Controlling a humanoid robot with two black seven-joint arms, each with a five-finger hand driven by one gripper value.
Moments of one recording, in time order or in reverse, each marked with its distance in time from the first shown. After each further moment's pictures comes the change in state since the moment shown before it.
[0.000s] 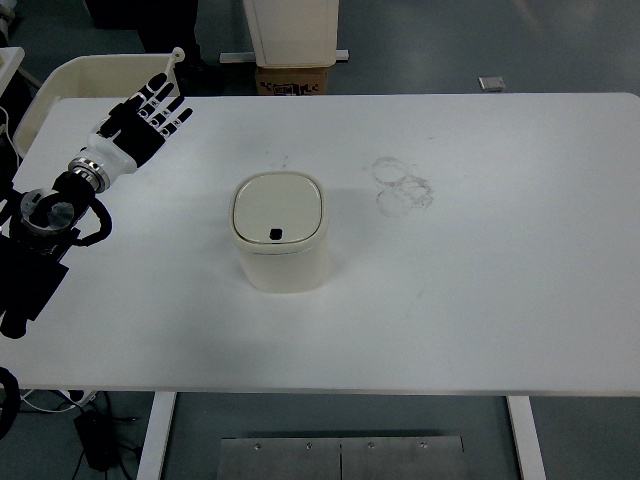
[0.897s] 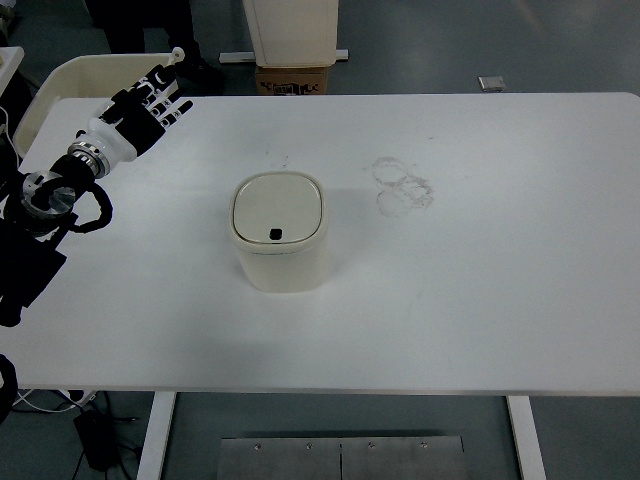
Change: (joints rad) left arm -0.043 0.022 0.004 -0.065 0.115 0.079 -0.003; right arm 0.000 0.000 0.001 0.000 0.000 0.000 0.000
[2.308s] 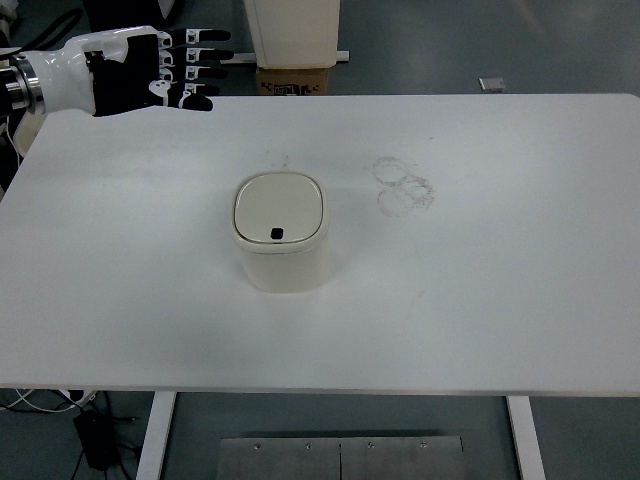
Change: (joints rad) left arm -0.371 0.580 0.627 -0.808 0.197 -0.123 0.046; right arm 0.000 0.000 0.000 0.000 0.000 0.000 0.000
